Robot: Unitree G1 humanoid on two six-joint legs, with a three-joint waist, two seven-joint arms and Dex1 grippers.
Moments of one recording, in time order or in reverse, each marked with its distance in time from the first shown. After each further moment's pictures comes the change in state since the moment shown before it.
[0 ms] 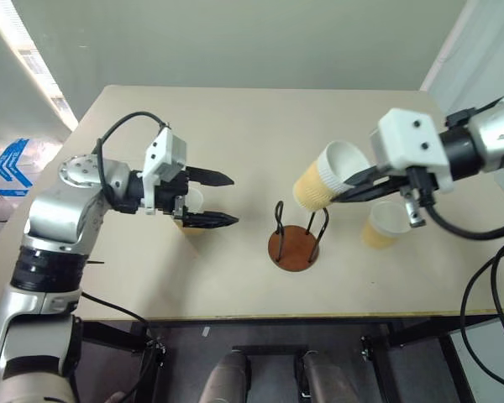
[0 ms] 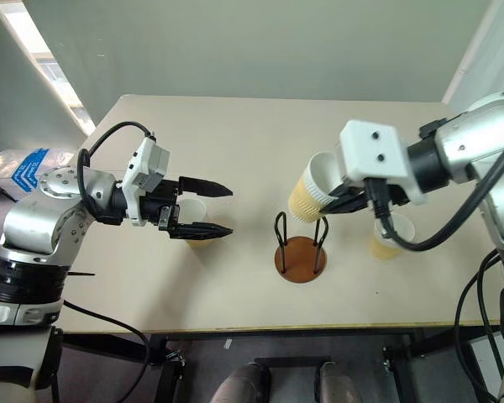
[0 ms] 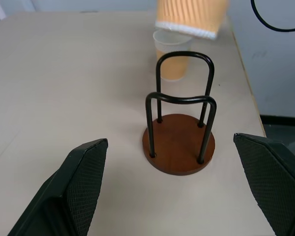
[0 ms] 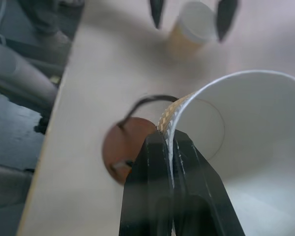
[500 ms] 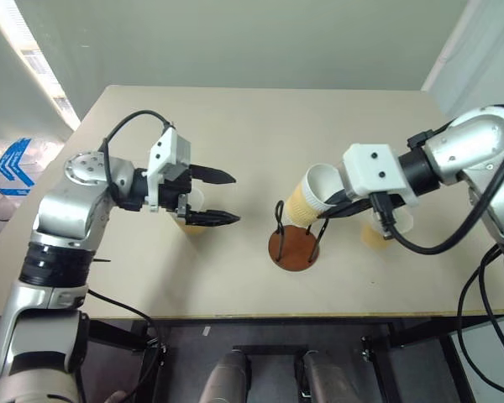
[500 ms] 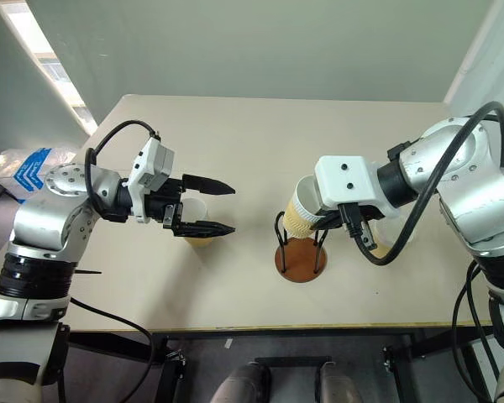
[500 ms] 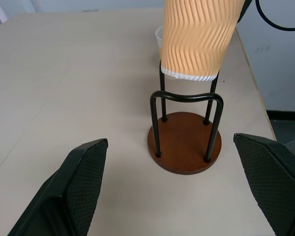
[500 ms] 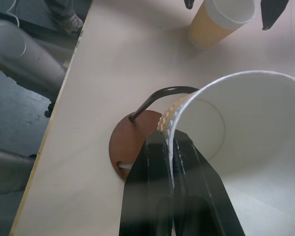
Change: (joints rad) left arm -0.013 -0.024 -0.006 0.031 0.040 -0.037 -0.015; right arm 0.025 0.026 0.131 0.048 -0.062 -0.126 -0.032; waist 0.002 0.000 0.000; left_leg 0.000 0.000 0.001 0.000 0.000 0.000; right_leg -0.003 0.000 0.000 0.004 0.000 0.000
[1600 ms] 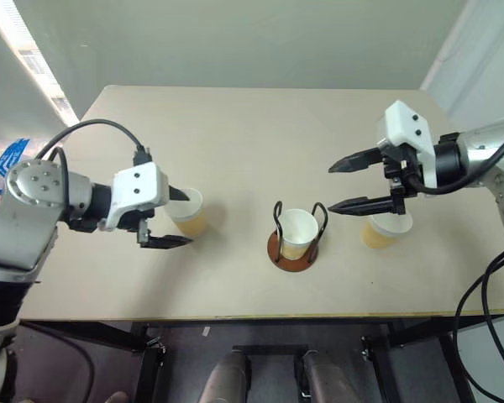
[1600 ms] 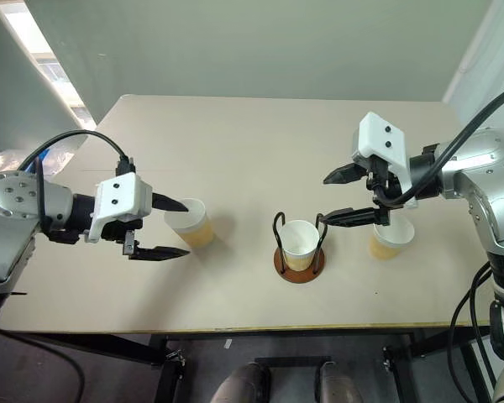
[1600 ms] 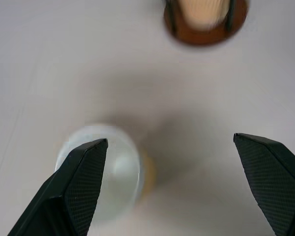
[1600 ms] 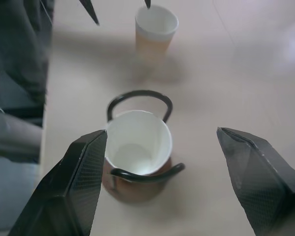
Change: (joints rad) left arm 0.233 0.326 0.026 -0.226 0.216 -0.063 0.090; right arm 0.096 0.012 -0.248 0.071 0.223 0.274 -0.143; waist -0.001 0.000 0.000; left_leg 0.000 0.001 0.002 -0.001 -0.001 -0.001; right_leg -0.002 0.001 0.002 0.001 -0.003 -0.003
